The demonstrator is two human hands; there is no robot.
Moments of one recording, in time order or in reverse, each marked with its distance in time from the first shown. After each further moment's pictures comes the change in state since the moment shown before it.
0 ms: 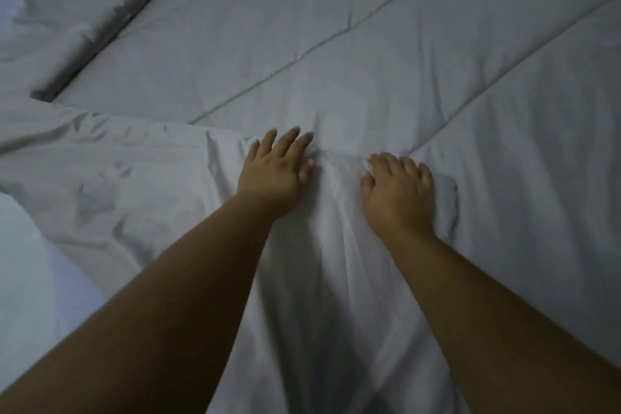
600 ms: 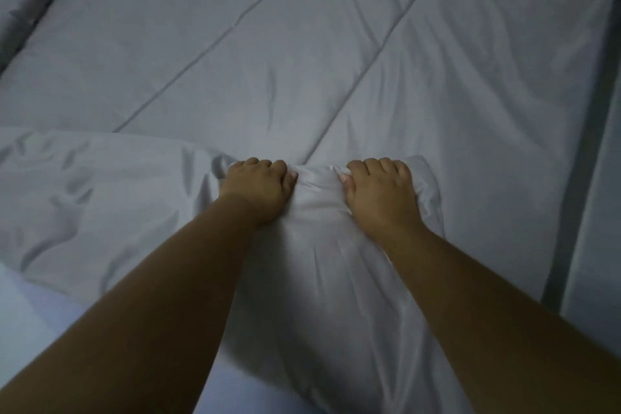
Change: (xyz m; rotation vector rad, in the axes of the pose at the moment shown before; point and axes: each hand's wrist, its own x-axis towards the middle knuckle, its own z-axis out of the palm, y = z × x) left_hand -0.092 -0.030 0.034 0.256 -0.127 0.305; right_hand -0.147 -0.045 -0.012 -0.200 -0.021 0.123
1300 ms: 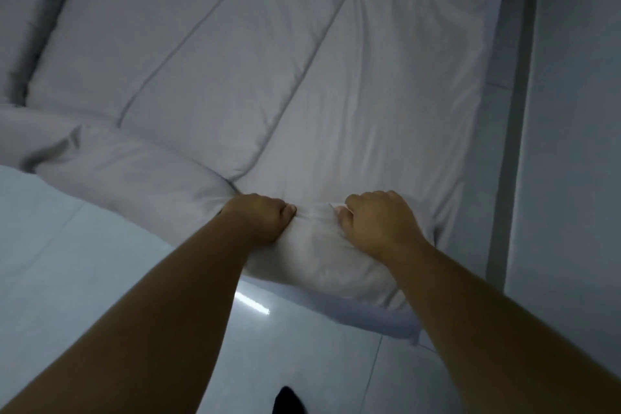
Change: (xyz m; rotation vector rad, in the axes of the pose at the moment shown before) left_hand -0.260 -0.020 0.032 0.070 -0.388 0.191; right_hand -0.264 -0.107 -0.096 0.109 -0.290 0.034
